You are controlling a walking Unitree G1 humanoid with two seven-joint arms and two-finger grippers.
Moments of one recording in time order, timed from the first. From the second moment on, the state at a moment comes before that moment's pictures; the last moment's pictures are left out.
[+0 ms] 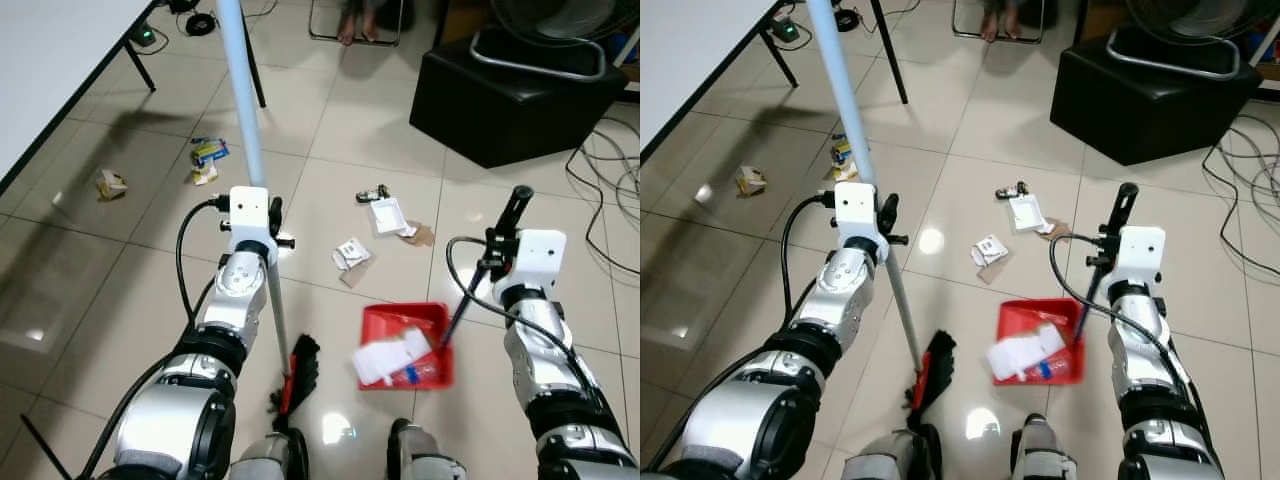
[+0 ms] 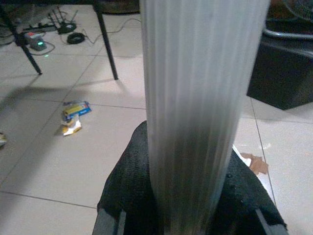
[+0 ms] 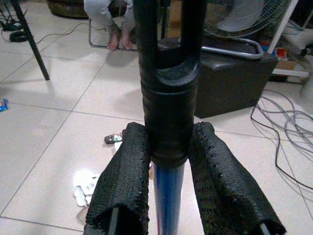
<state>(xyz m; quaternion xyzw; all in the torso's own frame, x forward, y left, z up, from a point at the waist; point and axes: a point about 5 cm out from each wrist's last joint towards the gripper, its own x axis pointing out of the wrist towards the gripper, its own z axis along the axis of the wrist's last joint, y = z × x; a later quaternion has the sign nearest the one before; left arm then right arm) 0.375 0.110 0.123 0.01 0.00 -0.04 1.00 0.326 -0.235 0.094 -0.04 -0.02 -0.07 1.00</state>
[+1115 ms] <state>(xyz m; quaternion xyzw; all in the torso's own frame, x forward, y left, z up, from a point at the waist) 0.375 0.113 0.122 0.00 -0.01 -0.05 1.00 0.327 -0.224 0.089 -0.03 -0.01 -0.05 1.00</state>
